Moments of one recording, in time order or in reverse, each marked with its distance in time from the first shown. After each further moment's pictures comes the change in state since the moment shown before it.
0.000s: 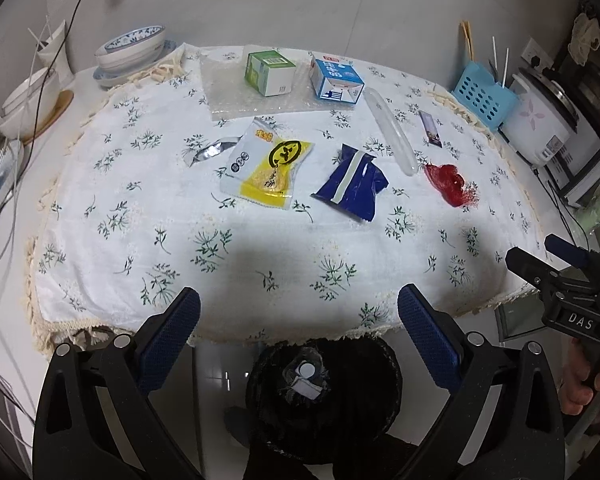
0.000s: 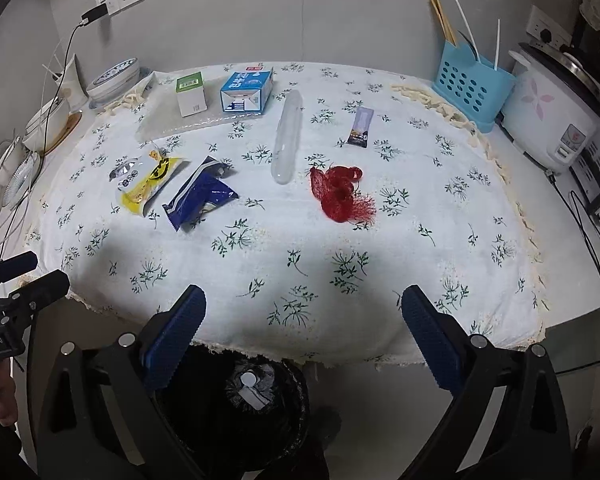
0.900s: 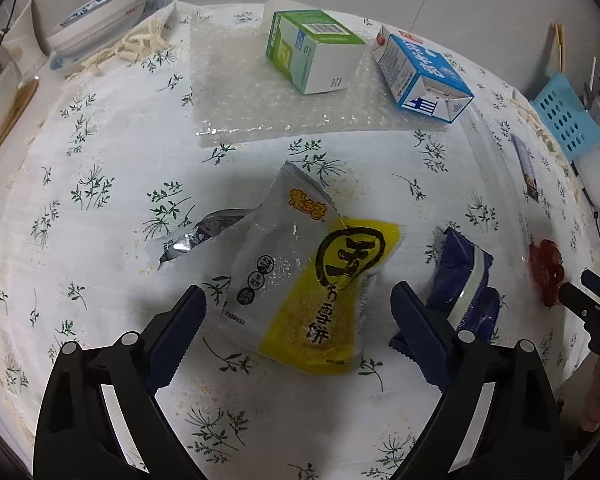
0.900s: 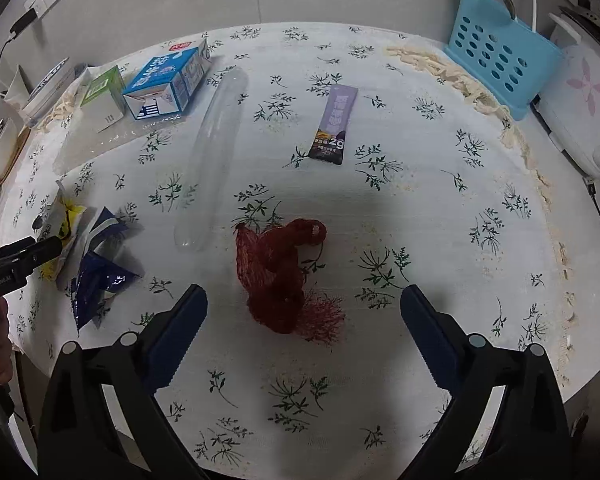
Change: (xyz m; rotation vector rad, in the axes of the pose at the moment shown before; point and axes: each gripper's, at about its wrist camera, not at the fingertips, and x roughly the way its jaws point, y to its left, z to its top) left arm 0.145 0.037 0.112 -0.062 0.155 0.063; right arm 0.124 -0.054 0.083 0.048 0.168 0.003
